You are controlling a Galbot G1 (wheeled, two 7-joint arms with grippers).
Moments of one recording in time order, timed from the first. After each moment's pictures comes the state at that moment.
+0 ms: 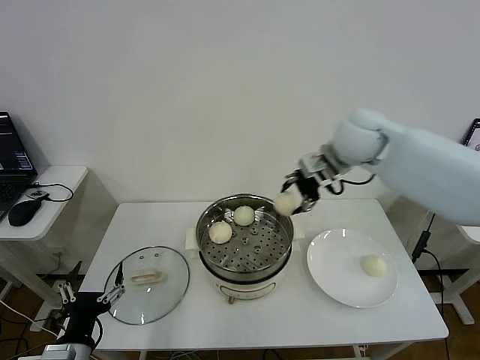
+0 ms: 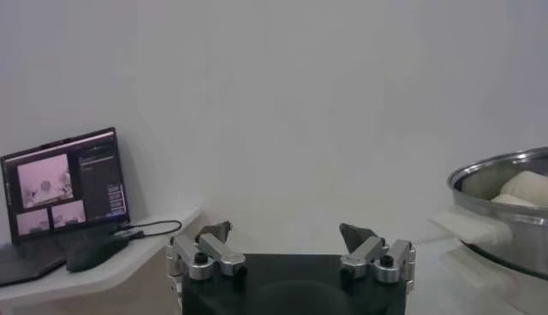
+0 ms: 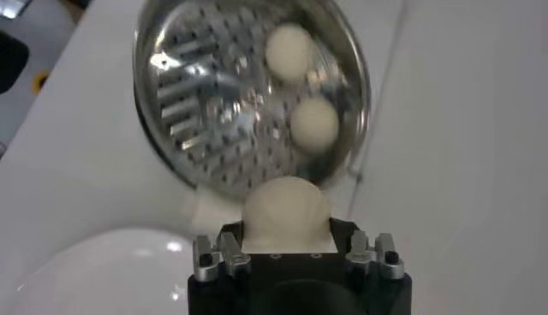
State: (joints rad) left arm 1.77 -1.30 -0.78 -2.19 -0.13 -0.02 -0.09; right arm 0.54 0.87 -1.11 1.53 0.15 -0.16 -1.10
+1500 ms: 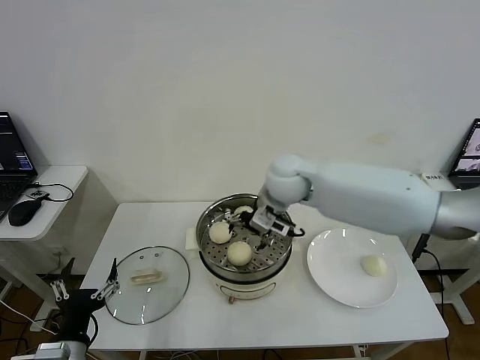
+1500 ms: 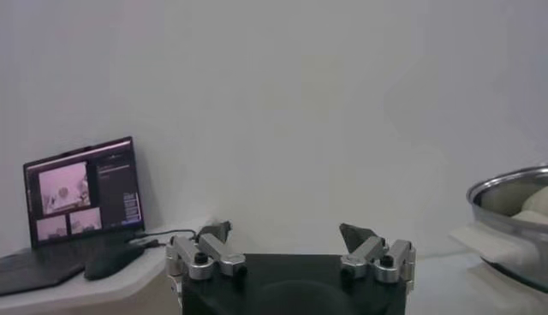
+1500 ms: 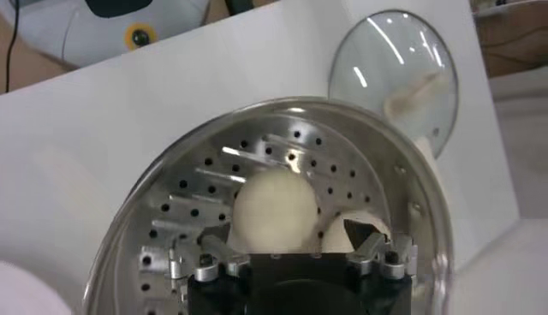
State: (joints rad) left arm 1.76 -1.30 -0.80 -2.20 -0.14 -0.02 -0.09; right arm 0.53 0.96 -1.19 1.57 0.03 0.07 -1.05
